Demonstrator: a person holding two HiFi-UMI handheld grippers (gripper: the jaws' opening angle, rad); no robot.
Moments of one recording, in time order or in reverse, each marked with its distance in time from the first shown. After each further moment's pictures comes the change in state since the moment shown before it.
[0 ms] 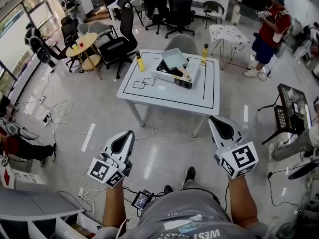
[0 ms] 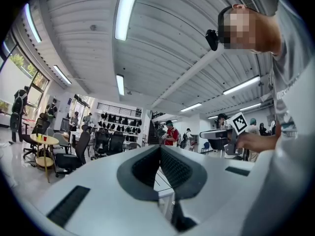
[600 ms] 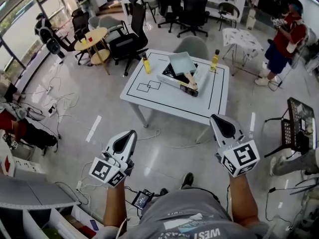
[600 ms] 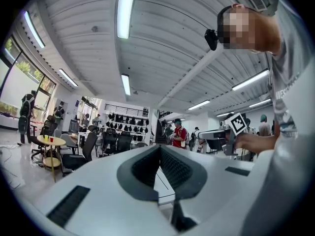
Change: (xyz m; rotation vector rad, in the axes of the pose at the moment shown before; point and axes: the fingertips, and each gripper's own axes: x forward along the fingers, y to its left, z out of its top) left arm 0.063 0.018 -0.005 0.007 0.007 0.096; right arm 0.063 -0.070 -0.007 0.005 -0.009 0.100
